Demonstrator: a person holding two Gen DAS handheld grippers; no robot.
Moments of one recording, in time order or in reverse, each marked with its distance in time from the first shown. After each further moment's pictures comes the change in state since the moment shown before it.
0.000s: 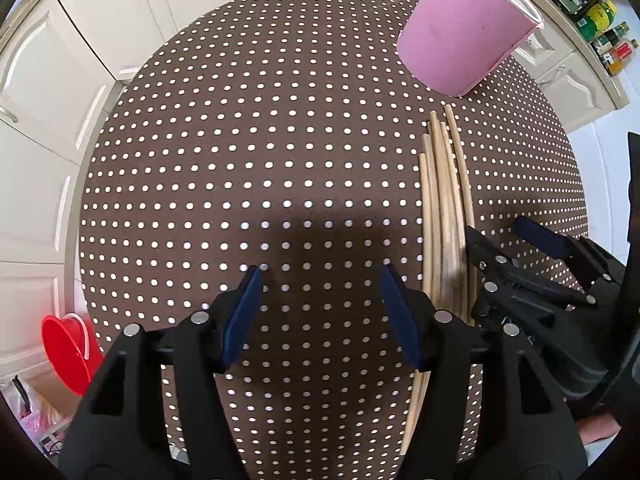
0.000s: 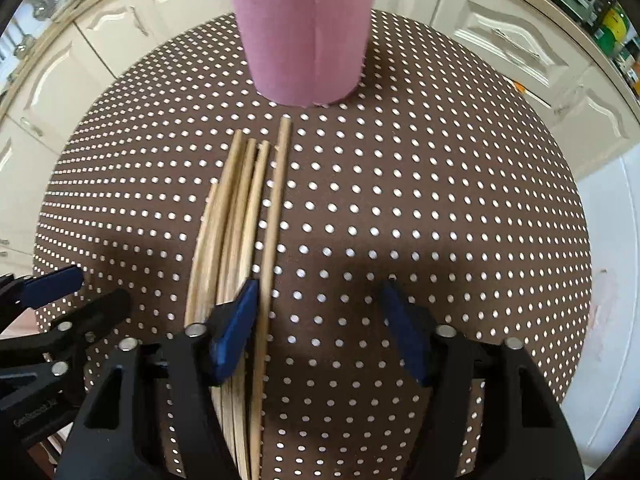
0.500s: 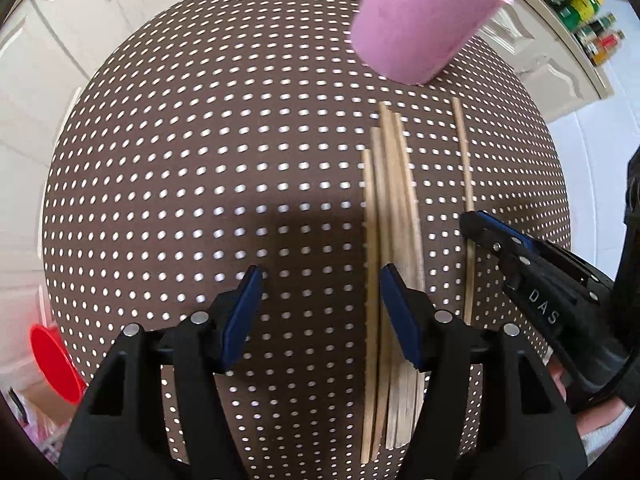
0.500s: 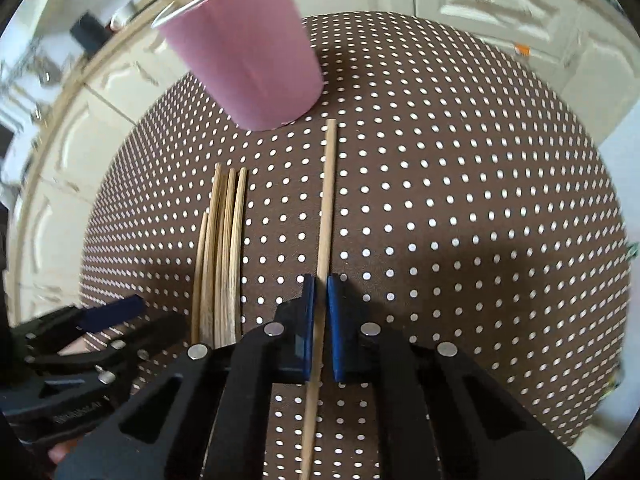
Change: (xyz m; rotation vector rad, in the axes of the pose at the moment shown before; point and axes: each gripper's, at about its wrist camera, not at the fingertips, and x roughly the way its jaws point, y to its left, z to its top) left arm 0.016 -0.046 0.011 0.055 0.022 -0.059; right arm -0.011 -0.062 -0.006 0.204 -0.034 0.236
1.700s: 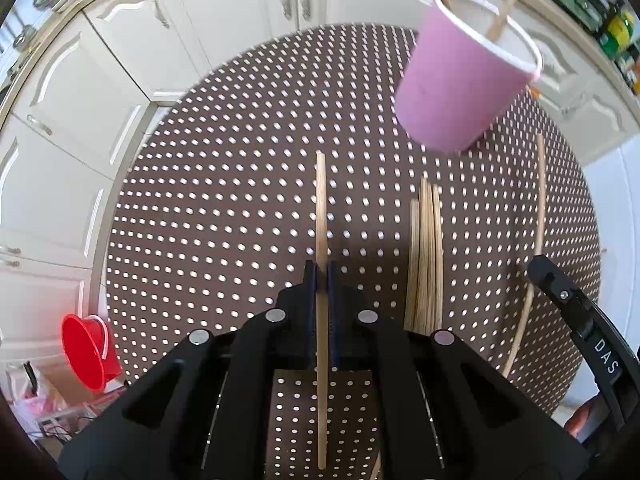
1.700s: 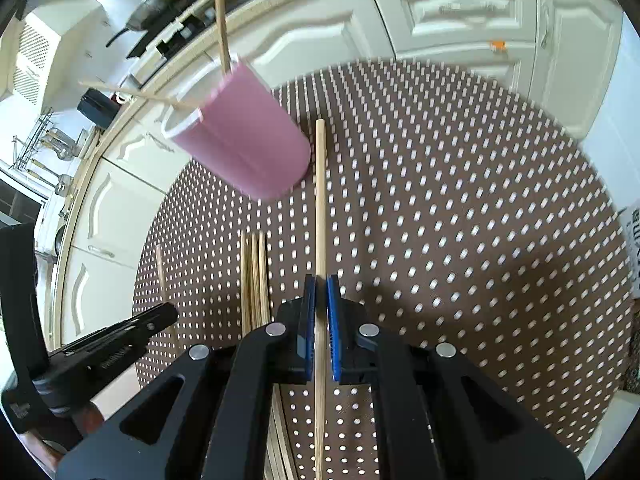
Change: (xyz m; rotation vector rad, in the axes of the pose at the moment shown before) left arm -0.036 -0.016 0.038 -0.111 -0.130 0.199; right arm -0.057 -0.050 0.013 0.130 -0.165 0.094
